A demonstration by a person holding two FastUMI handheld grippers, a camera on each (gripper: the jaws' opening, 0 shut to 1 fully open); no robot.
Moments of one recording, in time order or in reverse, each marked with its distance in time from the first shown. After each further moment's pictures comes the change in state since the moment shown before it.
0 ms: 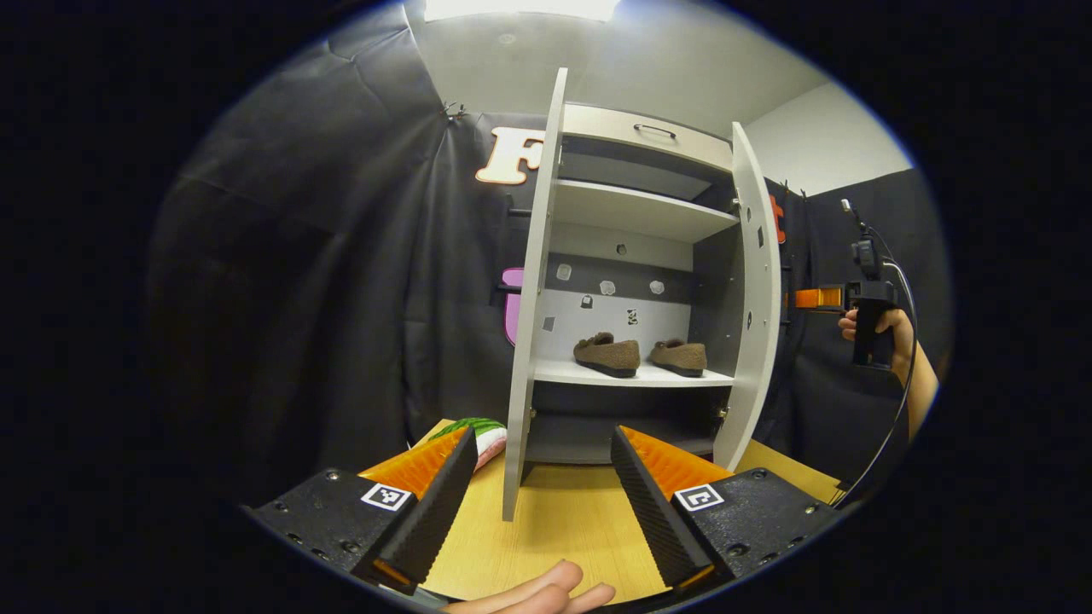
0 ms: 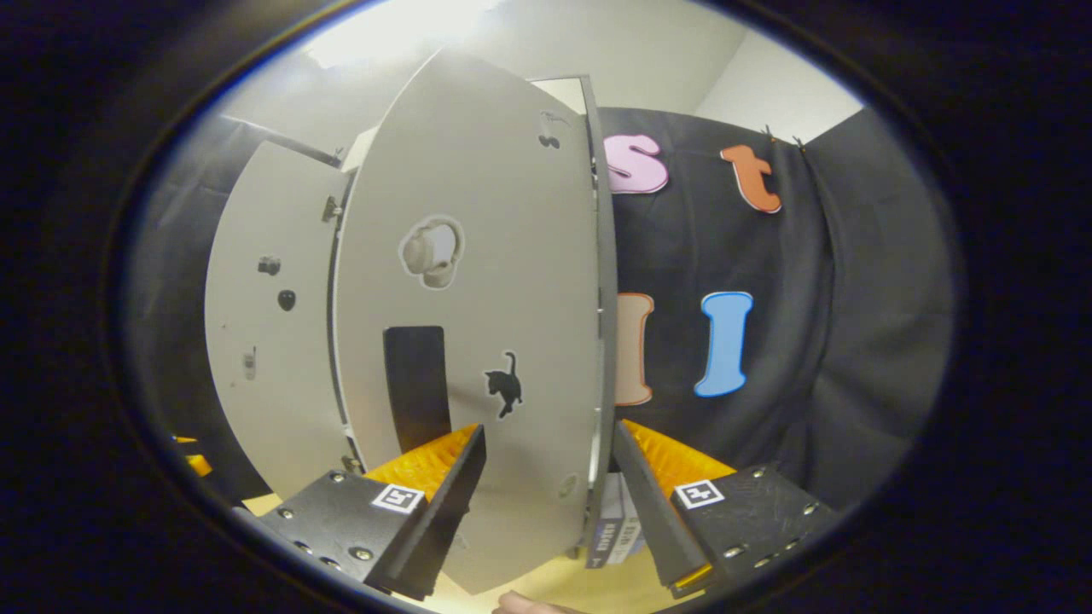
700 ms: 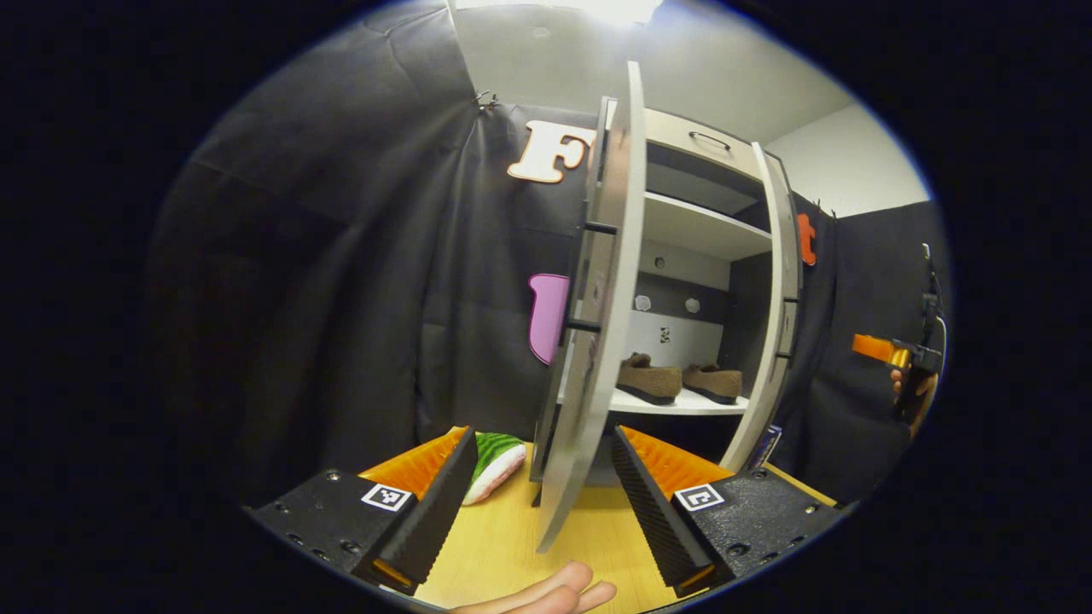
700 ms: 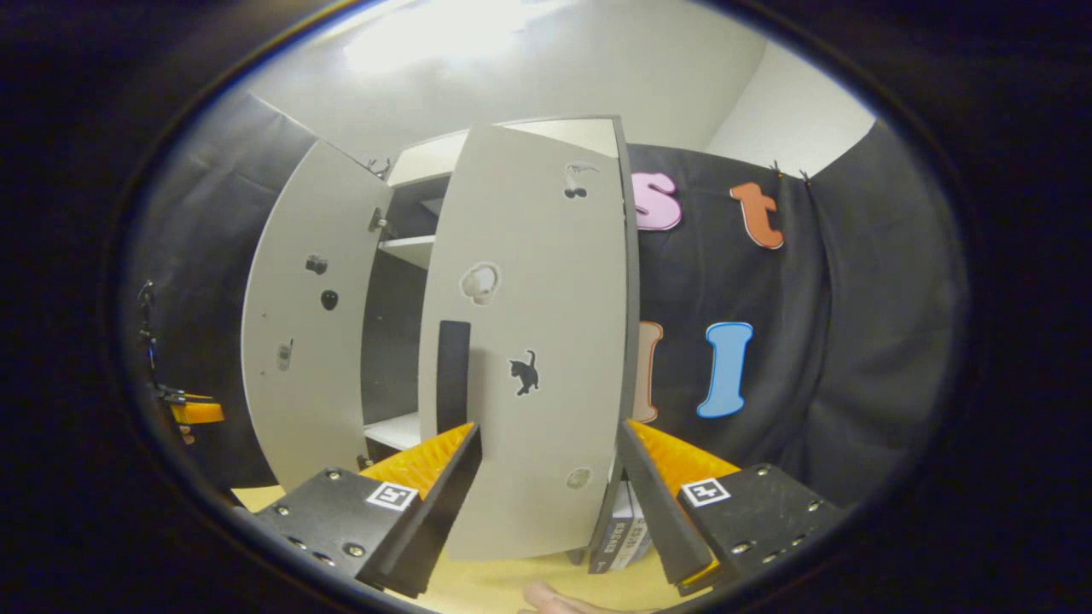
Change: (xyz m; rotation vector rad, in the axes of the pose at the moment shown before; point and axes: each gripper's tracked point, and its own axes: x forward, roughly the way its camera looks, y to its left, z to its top) left arm 0.059 0.074 0.040 -0.091 -0.003 0.041; right arm -0.063 0.029 -0.003 -0.063 -0.122 0.010
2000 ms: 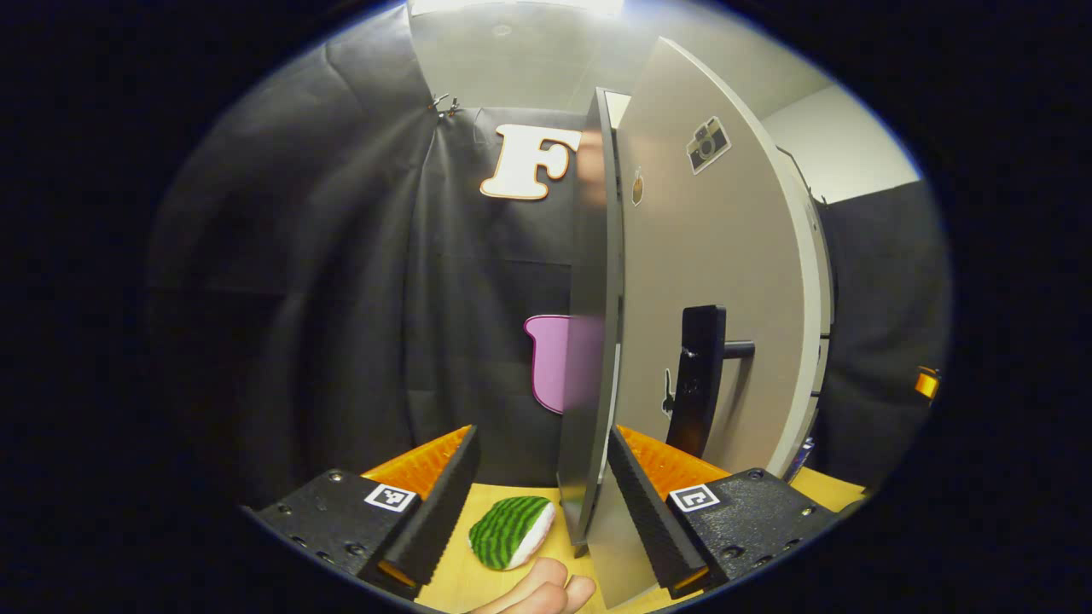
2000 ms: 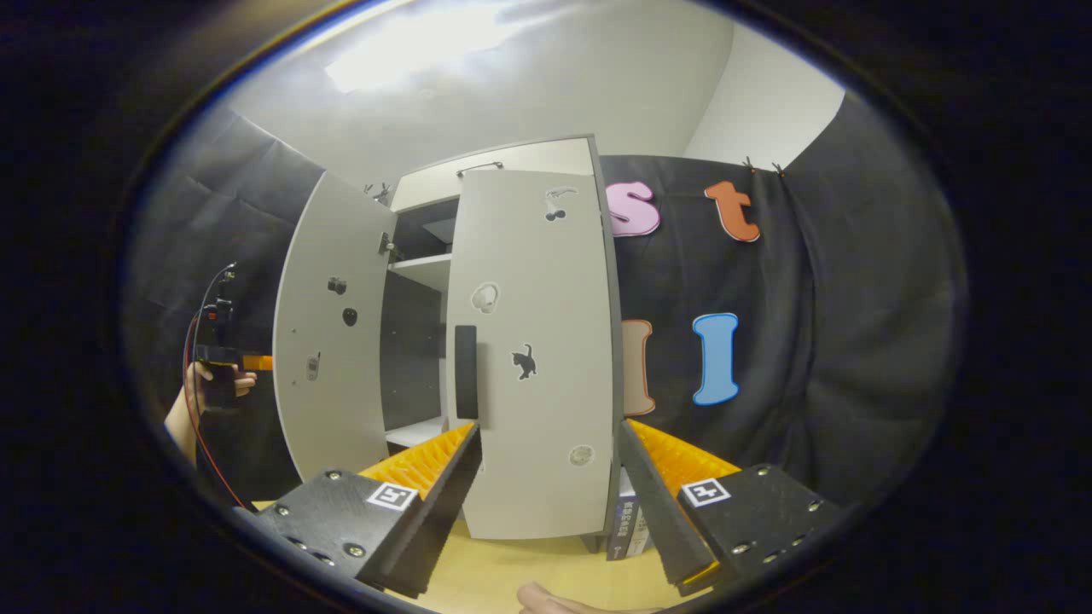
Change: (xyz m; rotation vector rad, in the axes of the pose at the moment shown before) left arm 0.119 0.029 0.105 0.170 -0.036 -0.065; right arm -0.059 -0.010 -0.014 0.079 -0.043 -0.013
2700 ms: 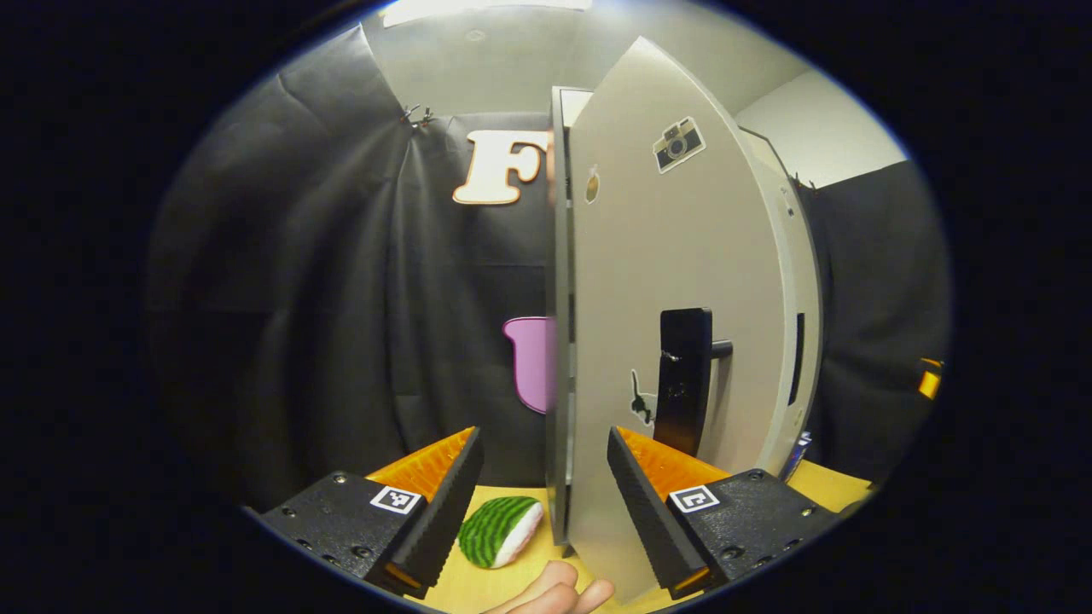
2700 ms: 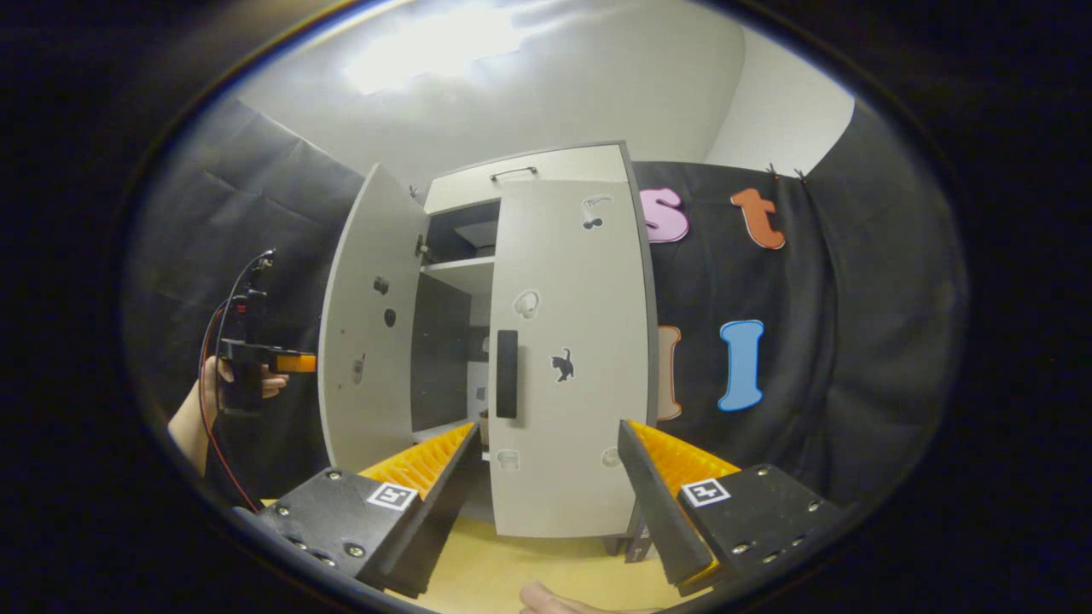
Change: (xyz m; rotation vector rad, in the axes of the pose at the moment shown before) left arm -0.002 -0.066 -0.006 0.006 0.024 -0.039; right arm -0.005 0.040 -0.004 -0.034 -0.023 0.067
